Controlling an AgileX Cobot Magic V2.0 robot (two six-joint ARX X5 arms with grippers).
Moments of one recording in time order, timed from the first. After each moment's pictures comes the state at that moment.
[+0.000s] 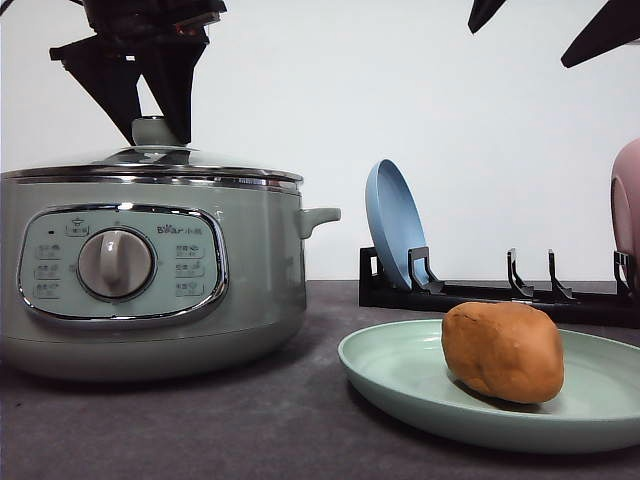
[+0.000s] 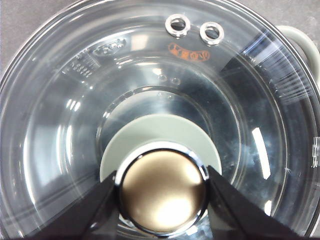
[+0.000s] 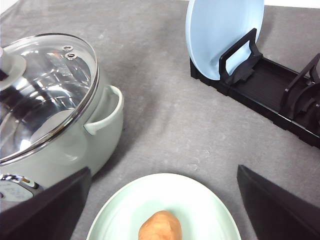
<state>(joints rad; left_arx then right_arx) -0.42 1.70 1.73 -1.18 0.03 0.04 0.61 0.89 0.89 -0.51 0.11 0.29</state>
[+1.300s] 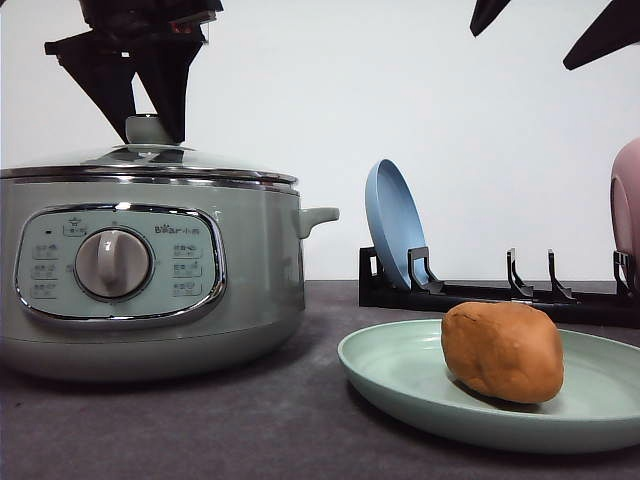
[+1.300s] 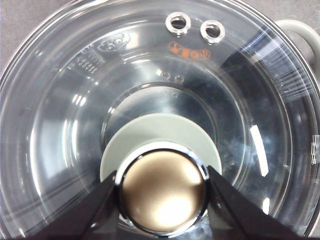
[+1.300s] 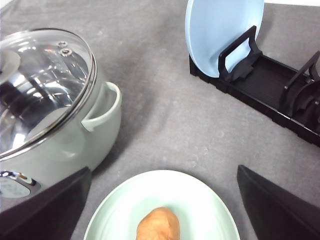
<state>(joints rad) -0.42 1.69 1.73 -1.20 0.00 0.04 0.61 0.89 0.89 -0.52 0.11 0.29</state>
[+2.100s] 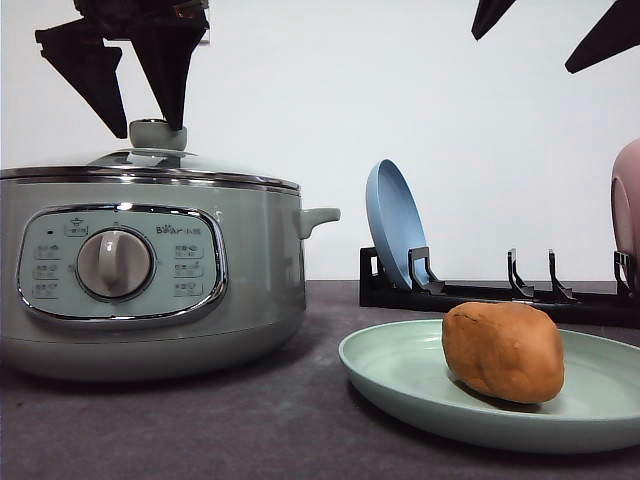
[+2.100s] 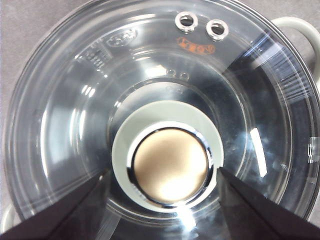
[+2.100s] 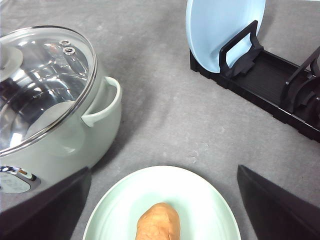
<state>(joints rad) -0.42 1.67 1.73 -1.21 0.00 0.04 0.61 0.89 0.89 -0.53 0.11 0.28</state>
